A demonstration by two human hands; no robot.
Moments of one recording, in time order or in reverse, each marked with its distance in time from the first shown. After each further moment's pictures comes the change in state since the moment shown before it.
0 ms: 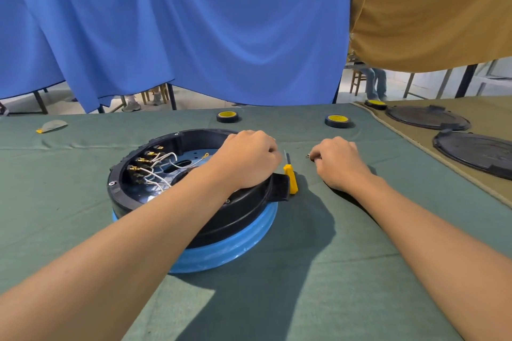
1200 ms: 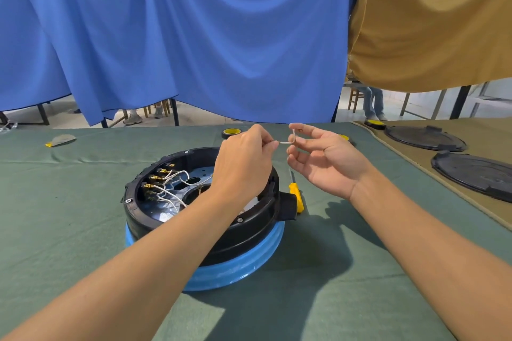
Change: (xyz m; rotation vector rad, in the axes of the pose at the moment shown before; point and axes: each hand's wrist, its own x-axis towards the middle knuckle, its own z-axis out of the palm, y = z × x) left_hand -0.013 0.005 -0.010 -0.310 0.501 -0.101; right_hand -0.014 -0.056 -0.074 2.038 -0.334 0.260
